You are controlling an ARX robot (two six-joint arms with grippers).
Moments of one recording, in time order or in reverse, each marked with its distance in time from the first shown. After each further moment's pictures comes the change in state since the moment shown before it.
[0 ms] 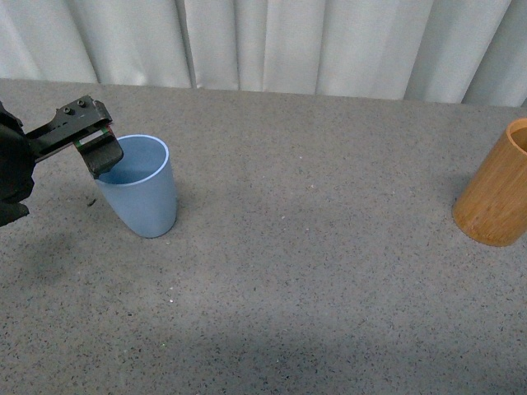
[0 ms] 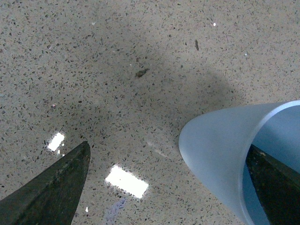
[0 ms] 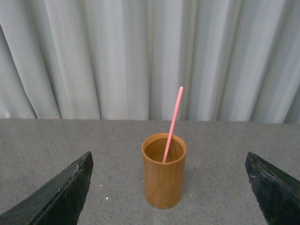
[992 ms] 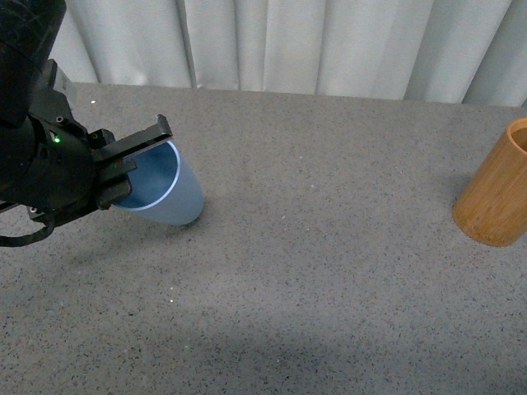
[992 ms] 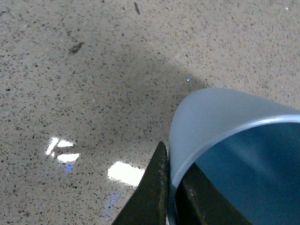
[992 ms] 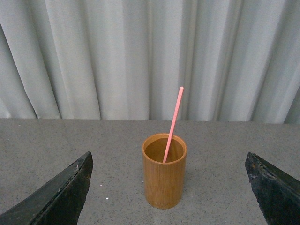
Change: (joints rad) left arm -0.119 0.038 0.021 0.032 0.047 0.032; right arm 0.000 0.000 0.000 0.000 0.000 0.000
